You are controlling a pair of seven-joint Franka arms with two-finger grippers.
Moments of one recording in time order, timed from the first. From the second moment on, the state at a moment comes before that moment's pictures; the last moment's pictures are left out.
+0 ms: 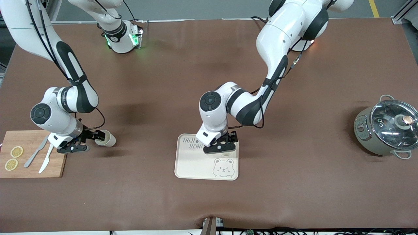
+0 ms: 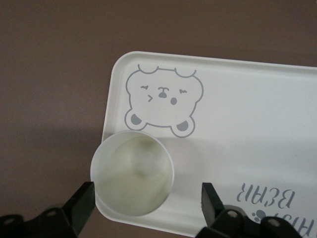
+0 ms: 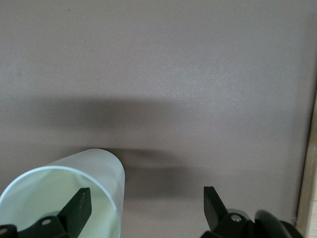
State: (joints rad) left arm -0.67 0.99 -0.05 -0.95 0.29 2.00 -0.89; right arm -0.10 0.49 0.03 -1.99 -0.06 2.50 -0.11
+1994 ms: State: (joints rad) left arm -0.19 0.59 -0.04 -0.94 0.08 1.56 0.01; right arm -0.08 0.37 0.05 -1.78 0.01 2.01 -0.11
